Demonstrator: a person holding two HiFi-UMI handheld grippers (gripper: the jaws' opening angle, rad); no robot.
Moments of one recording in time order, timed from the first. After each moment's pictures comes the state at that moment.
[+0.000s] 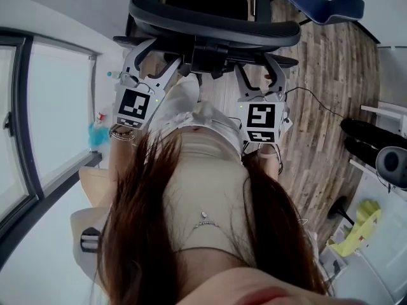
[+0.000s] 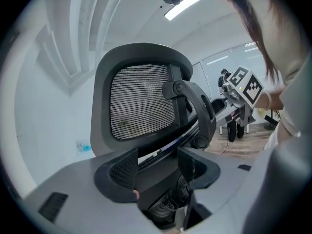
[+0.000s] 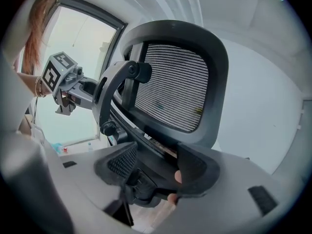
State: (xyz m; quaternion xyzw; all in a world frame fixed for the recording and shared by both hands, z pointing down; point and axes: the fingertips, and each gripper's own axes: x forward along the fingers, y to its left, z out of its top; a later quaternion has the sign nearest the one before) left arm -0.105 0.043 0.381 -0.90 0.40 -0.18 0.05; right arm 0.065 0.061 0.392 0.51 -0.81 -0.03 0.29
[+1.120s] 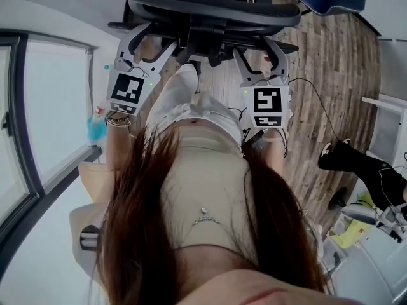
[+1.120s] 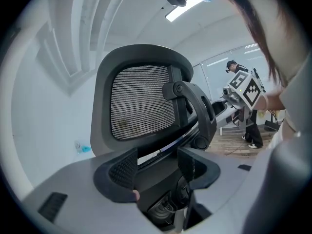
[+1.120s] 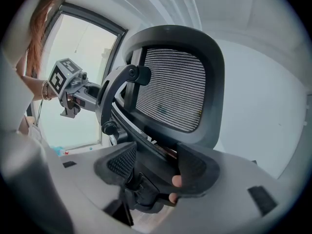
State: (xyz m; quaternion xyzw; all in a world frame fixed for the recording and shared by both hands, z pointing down) left arm -0.104 0.020 0.379 -0.90 0.39 -0.17 0.05; right arm 0.066 0.040 0.391 0.50 -0.83 -0.04 0.26
